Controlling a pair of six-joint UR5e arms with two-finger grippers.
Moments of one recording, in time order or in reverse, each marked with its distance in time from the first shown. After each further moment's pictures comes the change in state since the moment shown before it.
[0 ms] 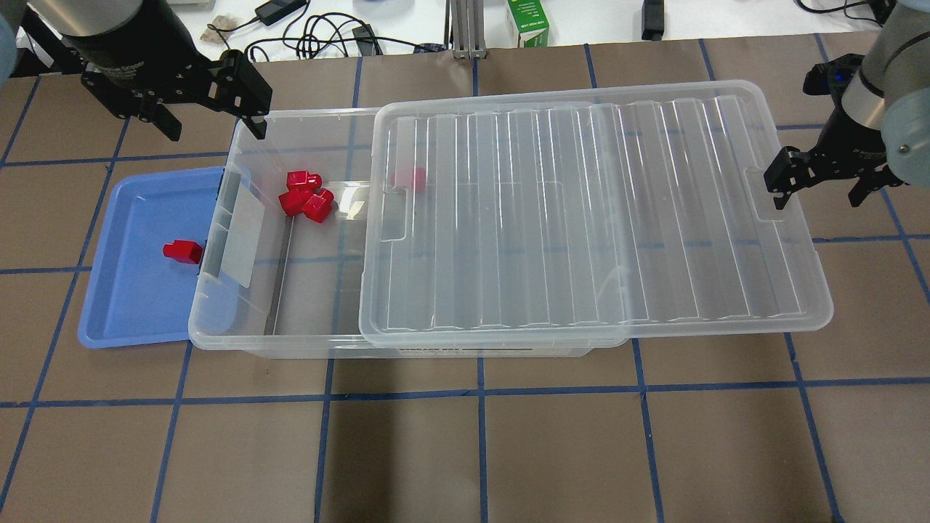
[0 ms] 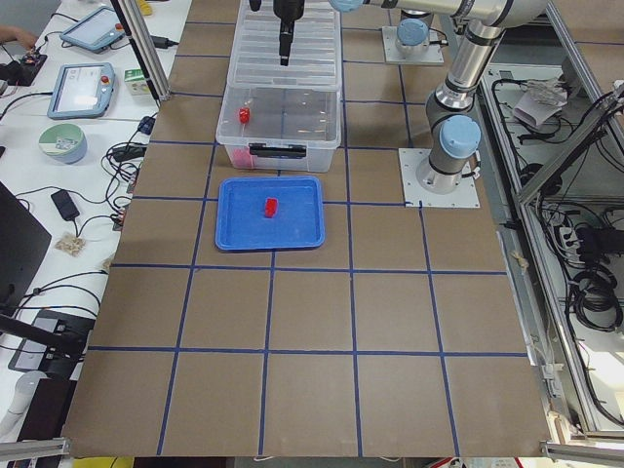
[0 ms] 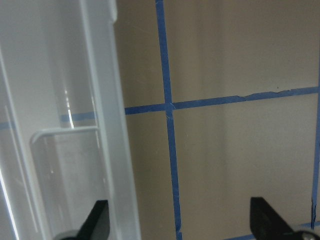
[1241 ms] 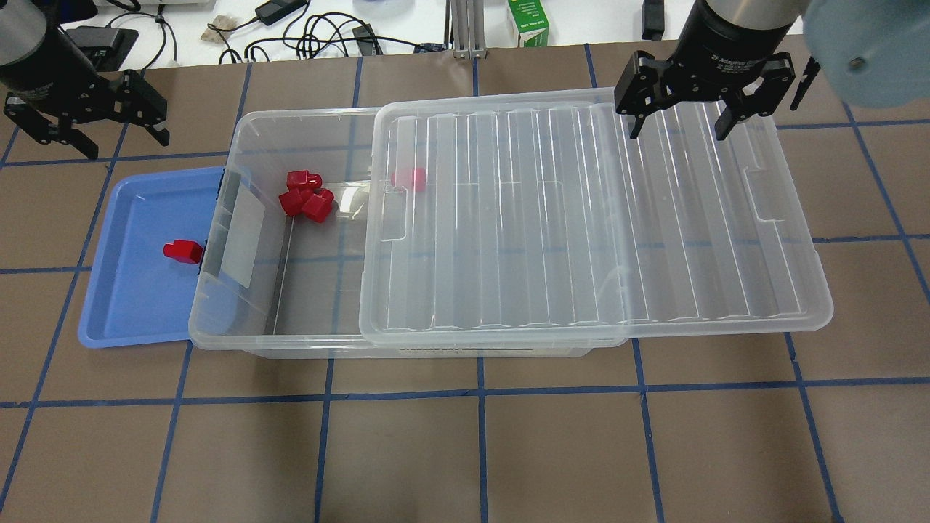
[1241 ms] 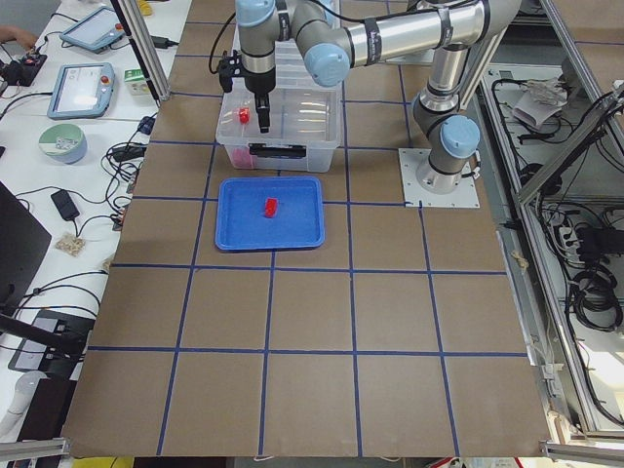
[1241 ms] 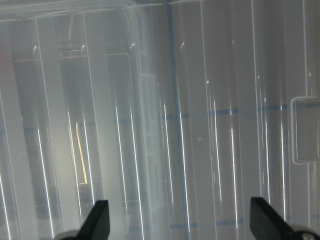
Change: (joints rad) left arm 0.315 -0.175 -0.050 0.150 -0.008 0.076; right arm 0.368 -0.082 -0.265 0.281 0.144 0.359
